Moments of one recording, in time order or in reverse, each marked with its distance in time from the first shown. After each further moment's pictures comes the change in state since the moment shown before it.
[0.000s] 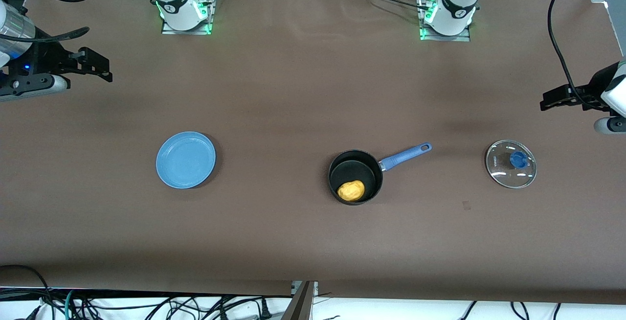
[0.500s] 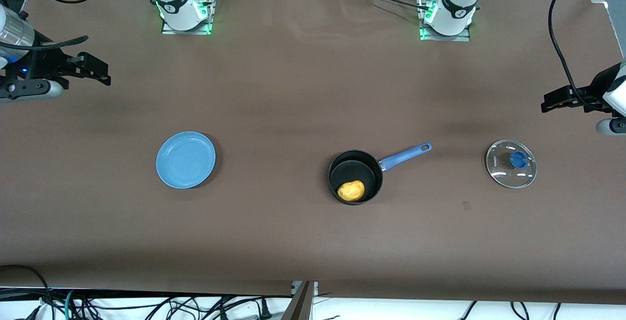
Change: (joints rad) left arm 0.000 0.008 -0.003 0.025 0.000 0.000 0.000; right arm -0.006 0.014 -0.002 0.022 -0.030 -0.001 0.023
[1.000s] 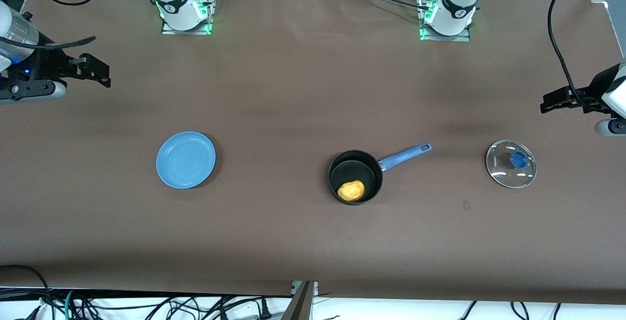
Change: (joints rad) left arm 0.000 0.003 -0.002 0.001 0.000 0.000 0.000; right arm 0.008 0.014 0.017 0.012 -0.024 0.001 0.003
